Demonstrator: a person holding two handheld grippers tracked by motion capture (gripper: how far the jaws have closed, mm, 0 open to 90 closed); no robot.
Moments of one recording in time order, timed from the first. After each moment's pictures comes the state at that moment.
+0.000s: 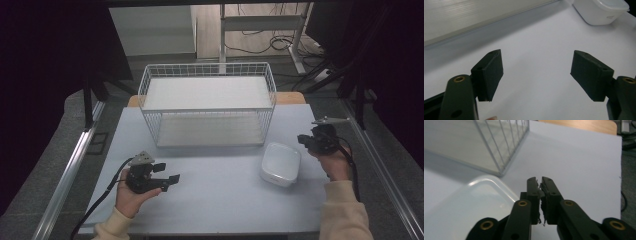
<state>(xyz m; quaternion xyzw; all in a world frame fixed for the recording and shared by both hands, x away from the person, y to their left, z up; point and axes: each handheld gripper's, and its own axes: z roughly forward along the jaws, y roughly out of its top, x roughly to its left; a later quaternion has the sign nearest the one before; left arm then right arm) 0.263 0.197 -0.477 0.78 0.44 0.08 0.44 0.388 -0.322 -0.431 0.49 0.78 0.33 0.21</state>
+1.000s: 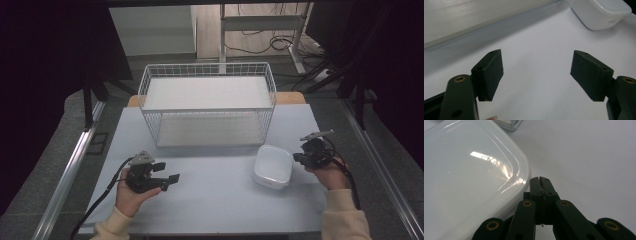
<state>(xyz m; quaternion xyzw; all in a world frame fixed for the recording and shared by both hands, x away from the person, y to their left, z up) 0.265 0.198 -0.478 0.78 0.44 0.08 0.44 0.368 -0.306 -0.463 0.46 0.84 0.25 0.16</state>
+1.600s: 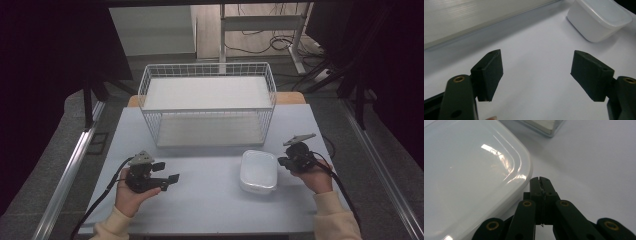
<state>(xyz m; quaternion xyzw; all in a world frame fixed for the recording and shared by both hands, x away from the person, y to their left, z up) 0.265 0.198 -0.478 0.78 0.43 0.08 0.44 0.357 -0.264 -0.466 0.41 0.86 0.26 0.14</state>
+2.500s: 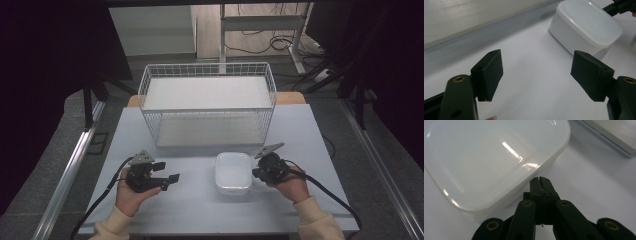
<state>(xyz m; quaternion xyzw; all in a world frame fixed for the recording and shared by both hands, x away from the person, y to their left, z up) 0.267 0.198 -0.479 0.78 0.43 0.08 0.44 0.328 -0.190 -0.476 0.32 0.90 0.26 0.10</state>
